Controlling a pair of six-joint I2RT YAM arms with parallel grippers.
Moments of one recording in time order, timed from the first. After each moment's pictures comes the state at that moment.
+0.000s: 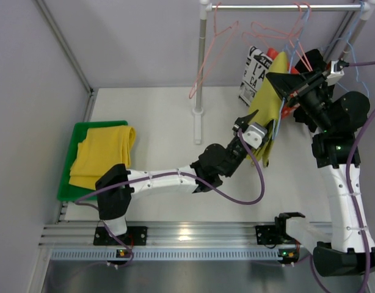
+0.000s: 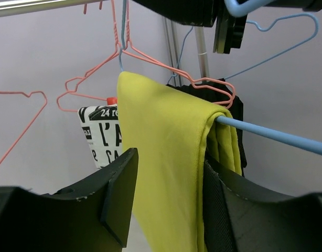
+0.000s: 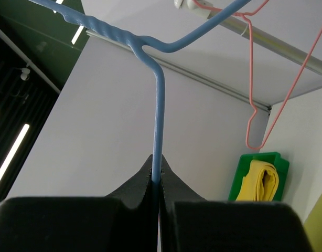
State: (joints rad) left arm -1.27 1.78 1.39 0.89 -0.49 0.40; right arm 0.04 0.99 1.31 0.00 -0.54 1.38
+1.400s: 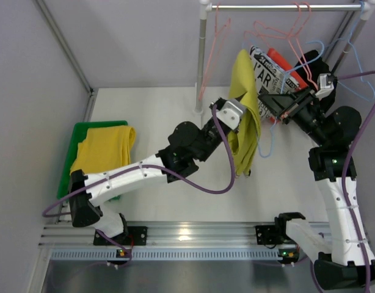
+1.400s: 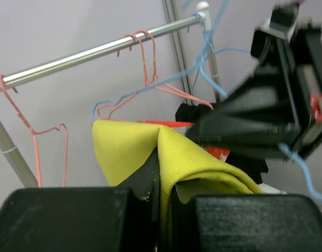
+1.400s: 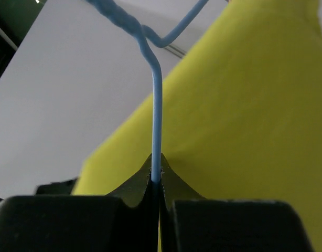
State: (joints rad) left arm -1.19 1.55 1.43 0.59 -0.36 0.42; right arm 0.06 0.89 1.17 -0.05 -0.60 1.19
